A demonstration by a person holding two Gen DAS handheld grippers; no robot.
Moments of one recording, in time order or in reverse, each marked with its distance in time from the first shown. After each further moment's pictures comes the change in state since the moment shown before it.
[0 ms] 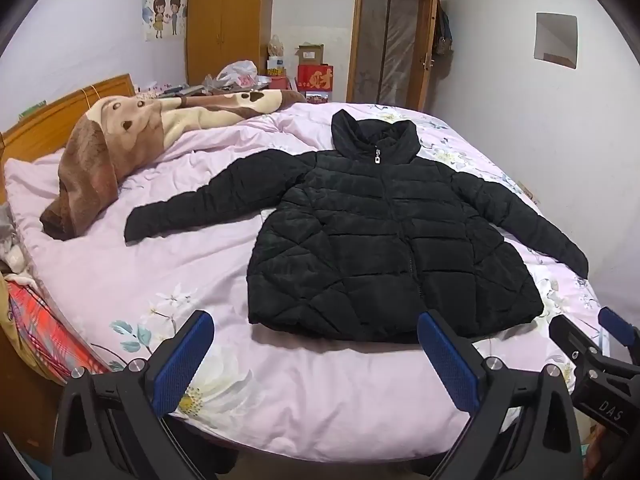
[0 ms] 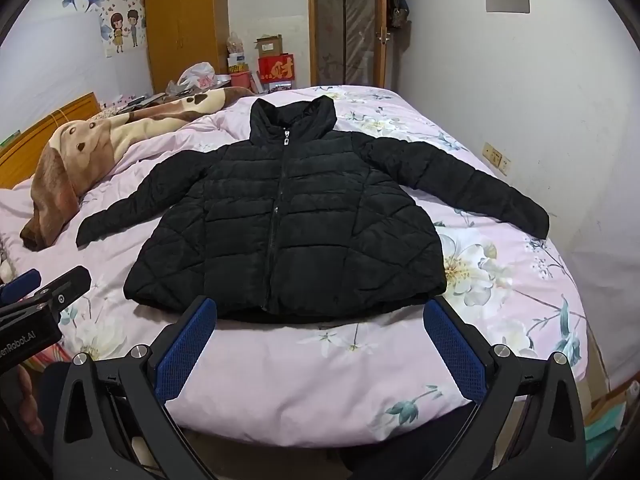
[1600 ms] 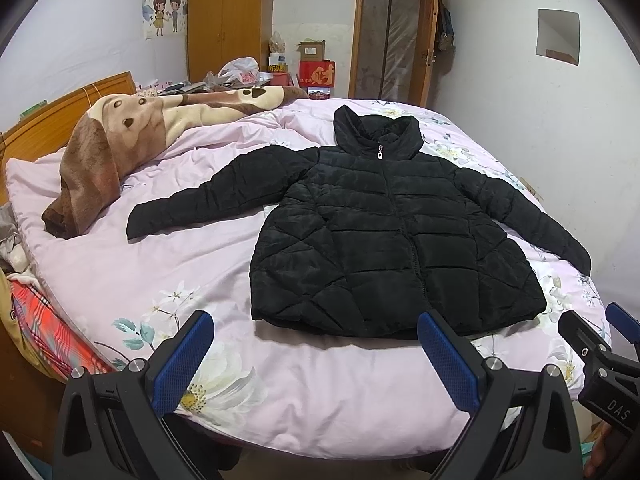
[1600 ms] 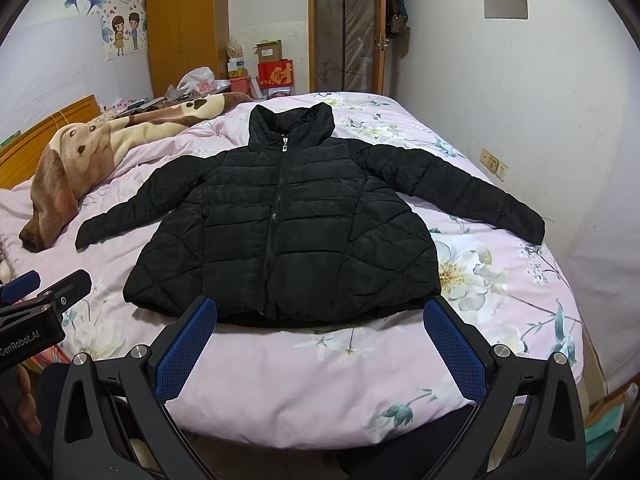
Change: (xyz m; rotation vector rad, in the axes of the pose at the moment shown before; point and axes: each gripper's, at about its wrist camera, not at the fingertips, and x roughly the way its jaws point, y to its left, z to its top) left arm -0.001 -0.001 -0.001 0.001 0.013 0.005; right arm -0.005 -0.003 0.003 -0.003 -0.013 -0.003
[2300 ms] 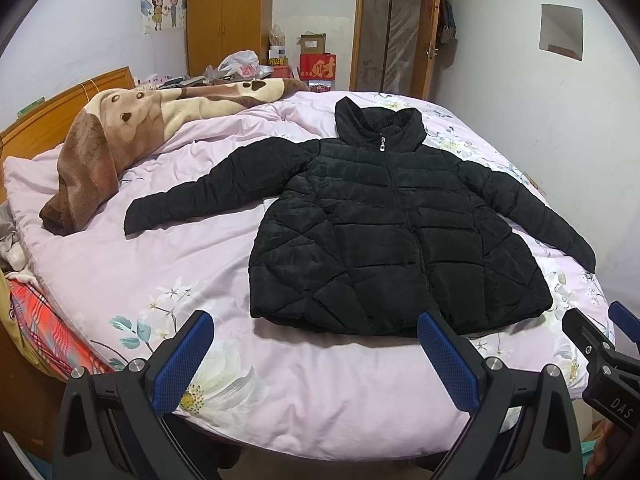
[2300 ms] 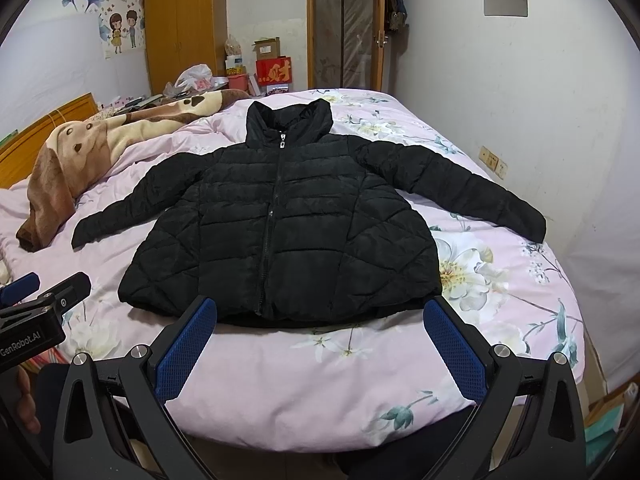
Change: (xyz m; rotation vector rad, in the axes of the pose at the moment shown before) left arm 0.011 0.006 -0.003 -0.004 0.026 -0.002; right arm 0.009 -0.002 0.001 -0.001 0.014 -0.005
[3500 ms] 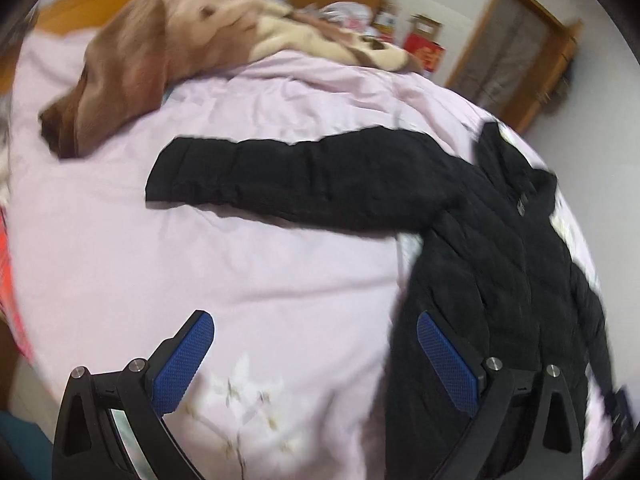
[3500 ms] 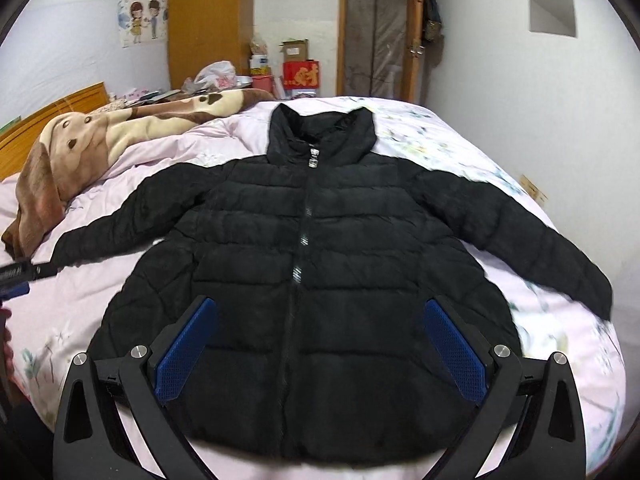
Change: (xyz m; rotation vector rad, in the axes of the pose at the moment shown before) left arm 0.189 0.209 0.091 -0.433 0.157 0.067; right arm 0.150 0.061 0.078 -0.100 -0.045 0.081
